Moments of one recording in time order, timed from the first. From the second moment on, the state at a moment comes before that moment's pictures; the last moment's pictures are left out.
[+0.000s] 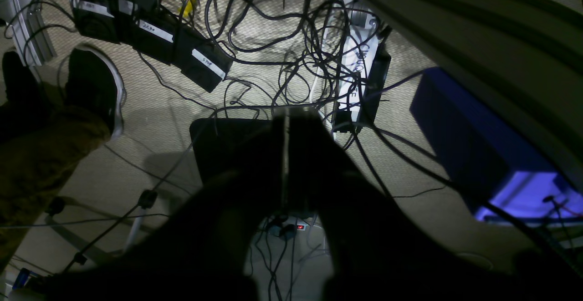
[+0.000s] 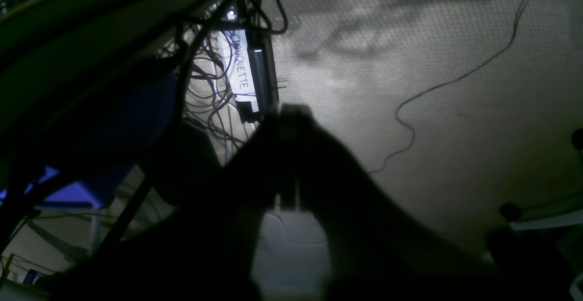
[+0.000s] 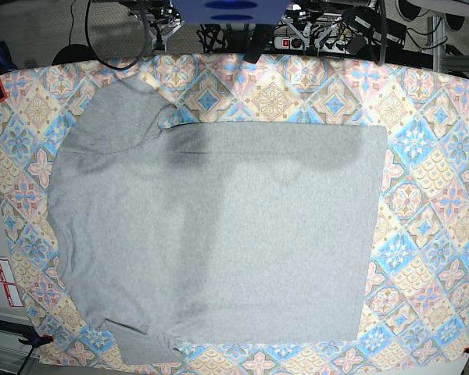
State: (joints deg) left arm 5.2 0.7 -1.0 4.2 -0.8 0.5 -4.1; right arm -5.3 0.2 5.5 4.2 -0.5 1.4 3.2
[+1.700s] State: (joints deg) left arm 29.3 -3.7 -1.0 33.9 -0.9 0.5 -3.8; right arm -25.5 5.6 5.7 29.2 -0.5 1.4 3.8
